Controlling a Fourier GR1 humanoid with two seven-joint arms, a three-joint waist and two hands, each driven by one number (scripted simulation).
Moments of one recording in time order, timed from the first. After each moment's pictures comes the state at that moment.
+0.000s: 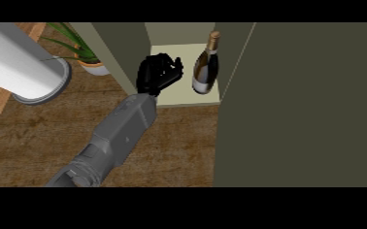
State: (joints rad) left arm -0.97 0.00 -0.40 -0.21 0.98 0.19 -0.69; right arm 0.05 -0.03 -0.01 -2.25 -0.18 0.25 0.31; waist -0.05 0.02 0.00
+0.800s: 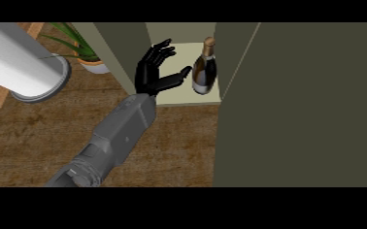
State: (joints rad) left arm -0.97 0.00 -0.37 -0.19 0.95 0.14 -0.84; right arm 0.07 -0.04 -0.02 -2.27 -0.17 0.26 0.30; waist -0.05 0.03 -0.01
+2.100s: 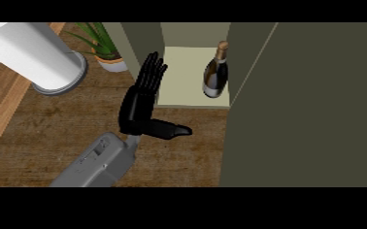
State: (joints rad) left arm -0.47 0.23 -0.61 -1.23 0.77 0.33 -0.53; right arm 0.07 -0.04 0.00 -2.33 -0.15 0.22 0.37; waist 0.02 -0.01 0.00
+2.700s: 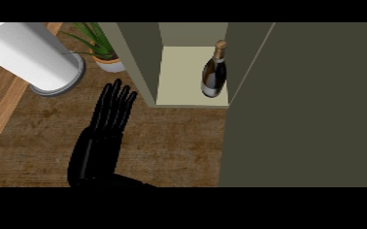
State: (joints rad) left arm -0.12 0.43 -0.63 -1.83 0.69 0.47 -0.41; right arm 0.09 -0.11 0.04 -2.34 -0.13 0.32 0.37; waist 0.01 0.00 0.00
